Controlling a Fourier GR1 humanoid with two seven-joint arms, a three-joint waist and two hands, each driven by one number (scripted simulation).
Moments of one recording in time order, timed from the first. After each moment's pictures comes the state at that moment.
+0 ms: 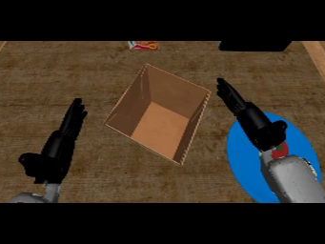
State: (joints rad) left arm -0.05 0.37 -0.33 -1.56 0.27 0.34 -0.06; right arm -0.30 -0.27 0.26 -1.40 -0.17 0.08 -0.05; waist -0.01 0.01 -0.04
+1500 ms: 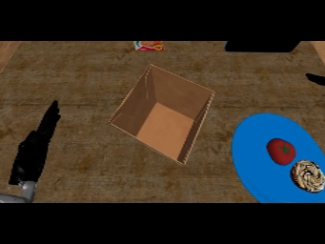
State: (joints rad) left arm -0.04 0.48 -0.26 -1.50 0.13 0.34 0.05; right arm -0.34 -0.90 0.11 -1.23 0.16 0.47 -0.40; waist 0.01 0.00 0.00
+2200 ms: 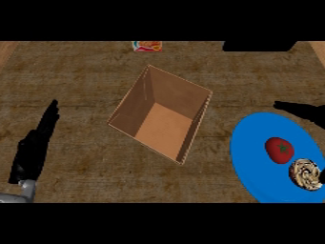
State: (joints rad) left arm -0.03 0.45 -0.21 -1.50 0.08 0.30 0.07; right arm -0.27 -0.84 0.21 -1.45 0.35 0.59 -0.13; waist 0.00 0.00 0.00
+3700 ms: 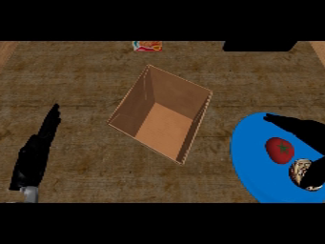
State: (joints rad) left arm 0.03 0.28 -0.07 -1.58 -0.10 0.17 0.11; right arm -0.18 -0.59 0.07 -1.40 0.74 0.61 -0.21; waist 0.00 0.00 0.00
